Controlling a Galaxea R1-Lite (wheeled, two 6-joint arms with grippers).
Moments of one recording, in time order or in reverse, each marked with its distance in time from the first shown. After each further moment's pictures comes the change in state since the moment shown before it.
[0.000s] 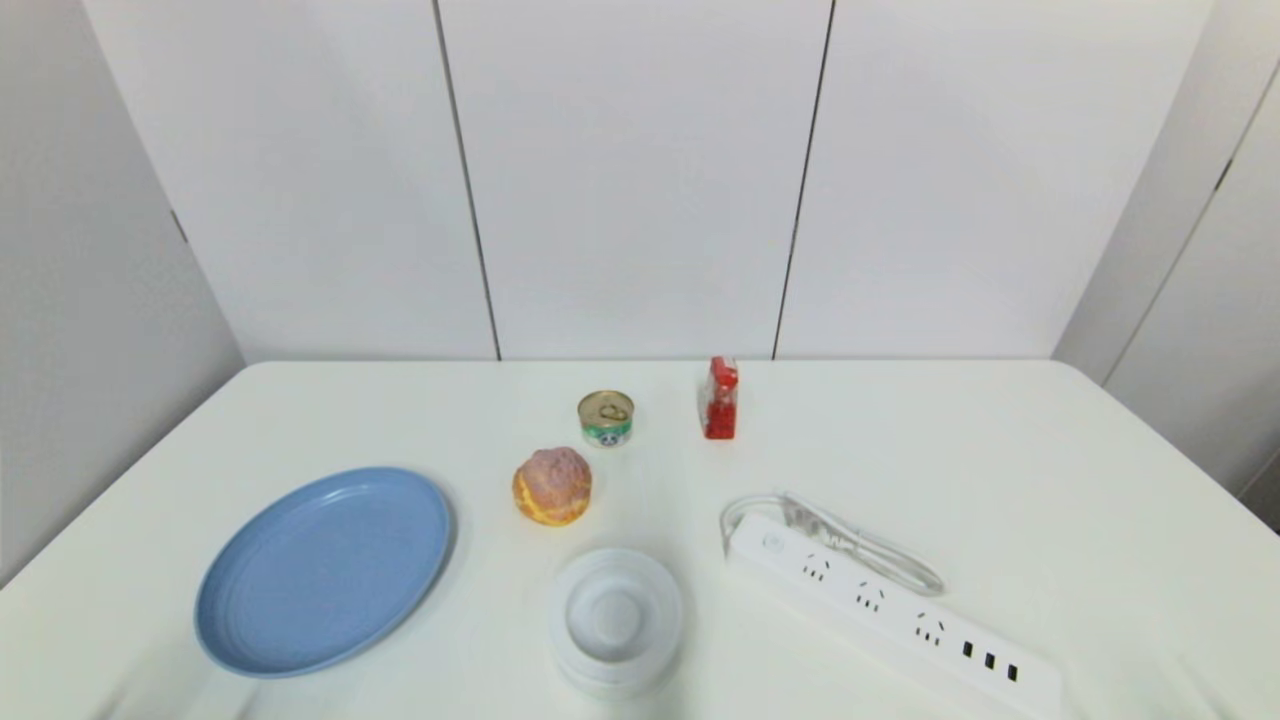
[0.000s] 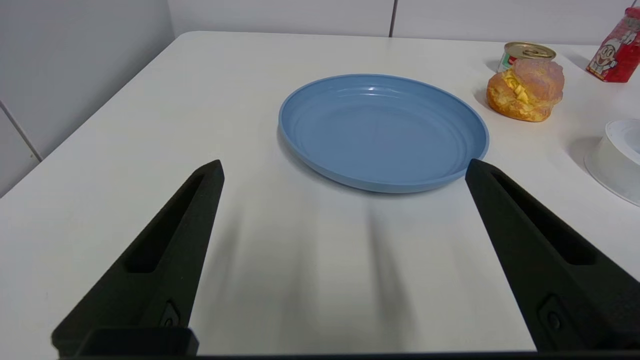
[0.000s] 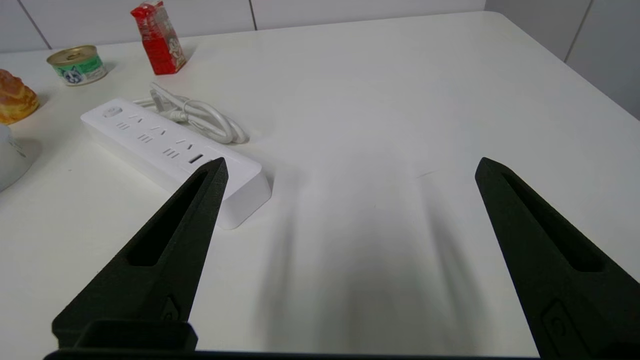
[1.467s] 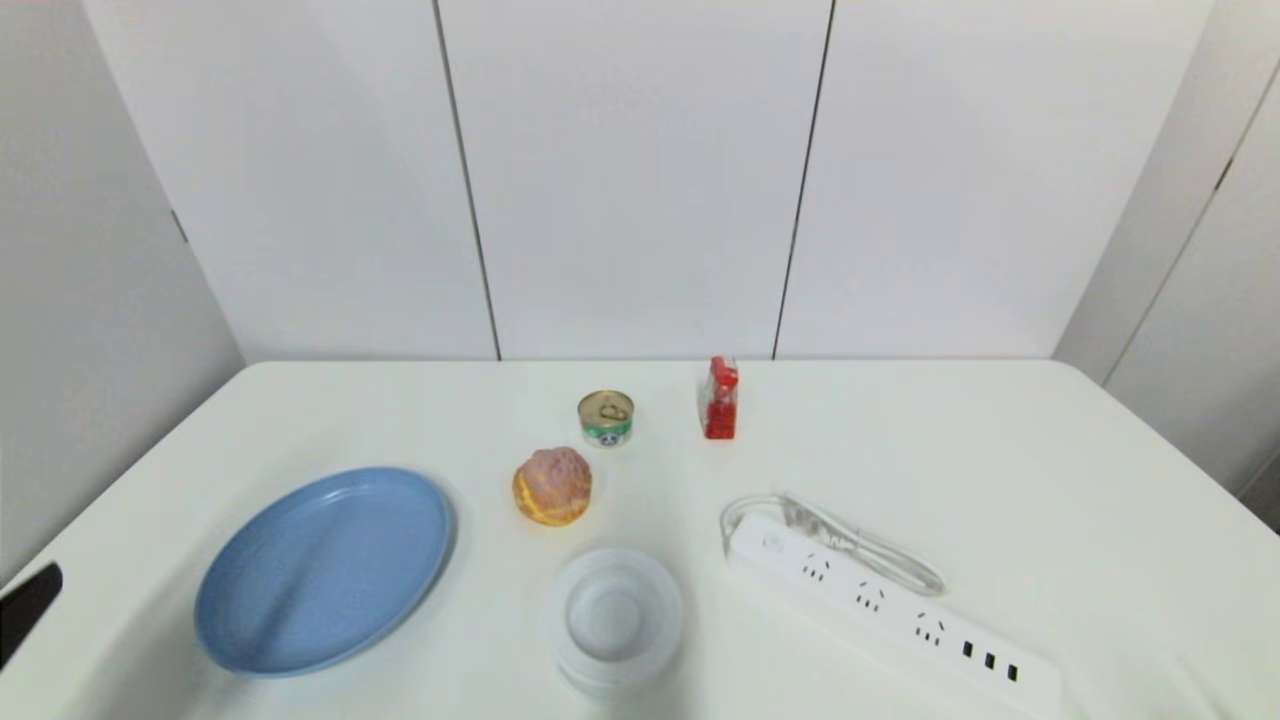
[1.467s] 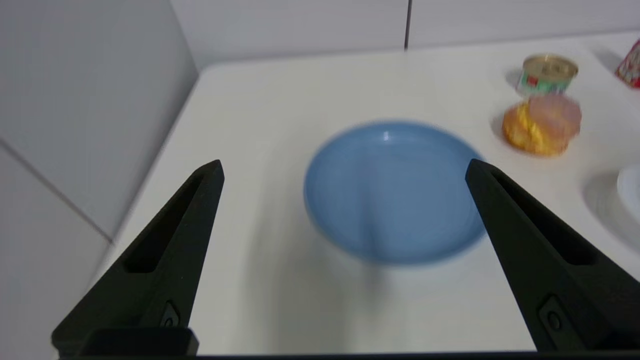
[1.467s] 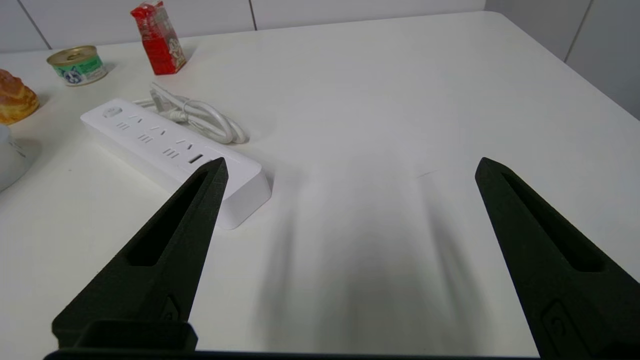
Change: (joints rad) left arm 0.050 0.553 -0.462 0.029 -0.042 0.145; right arm 0.000 0.000 0.000 0.000 0.000 0.000
